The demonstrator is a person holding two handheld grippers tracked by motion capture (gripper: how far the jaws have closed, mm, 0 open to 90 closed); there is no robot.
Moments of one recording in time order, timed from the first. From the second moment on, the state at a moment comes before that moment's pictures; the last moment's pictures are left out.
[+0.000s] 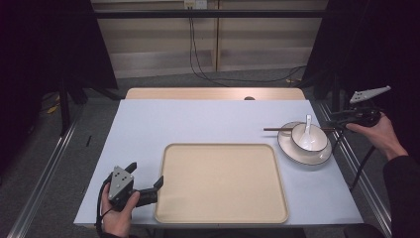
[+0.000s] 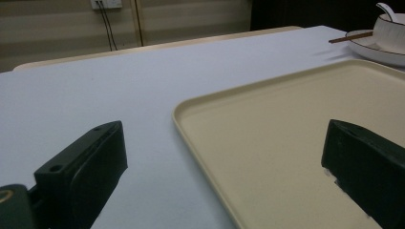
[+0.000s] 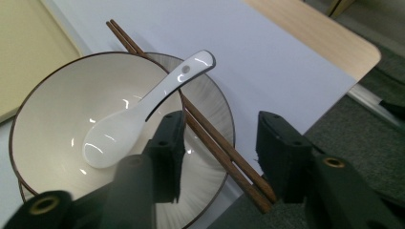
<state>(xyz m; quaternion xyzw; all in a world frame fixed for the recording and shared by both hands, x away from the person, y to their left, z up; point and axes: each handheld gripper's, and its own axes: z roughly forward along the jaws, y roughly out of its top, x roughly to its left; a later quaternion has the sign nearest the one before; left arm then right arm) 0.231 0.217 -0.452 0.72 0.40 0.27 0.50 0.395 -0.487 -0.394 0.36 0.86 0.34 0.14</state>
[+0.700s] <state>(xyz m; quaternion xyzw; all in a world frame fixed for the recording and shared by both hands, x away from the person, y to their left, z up) 0.232 0.216 -0.452 0.72 0.40 0.28 0.50 0.432 -0.465 -0.426 0.34 0.91 0.25 0.08</state>
